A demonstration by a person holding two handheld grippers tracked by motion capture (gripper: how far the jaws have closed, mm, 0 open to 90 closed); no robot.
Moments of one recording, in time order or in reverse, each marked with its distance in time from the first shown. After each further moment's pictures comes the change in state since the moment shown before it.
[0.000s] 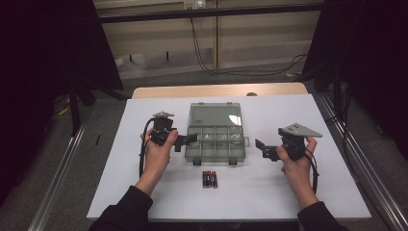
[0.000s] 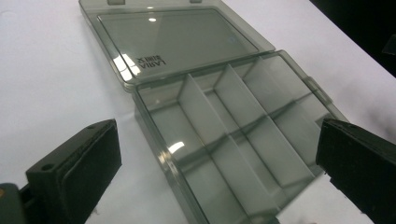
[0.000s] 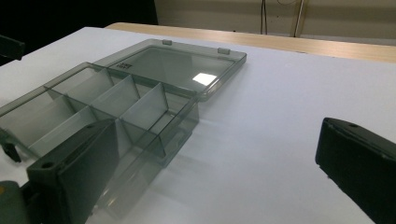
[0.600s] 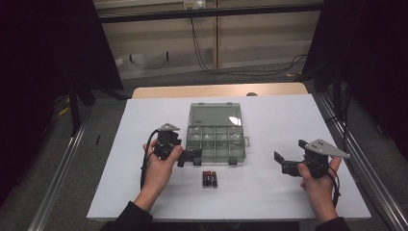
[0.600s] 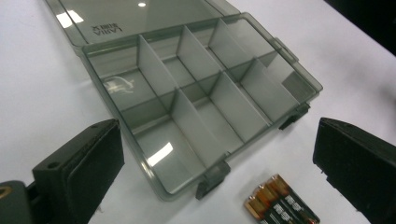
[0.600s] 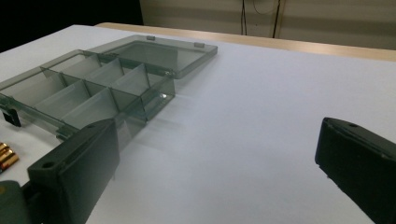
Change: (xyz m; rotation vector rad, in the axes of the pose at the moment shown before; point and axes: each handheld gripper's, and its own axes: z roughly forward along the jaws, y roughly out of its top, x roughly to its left) left arm -0.037 -0.026 -0.008 0.047 0.003 0.085; right arm -0.014 -0.027 -0.059 -0.033 -0.064 -0.015
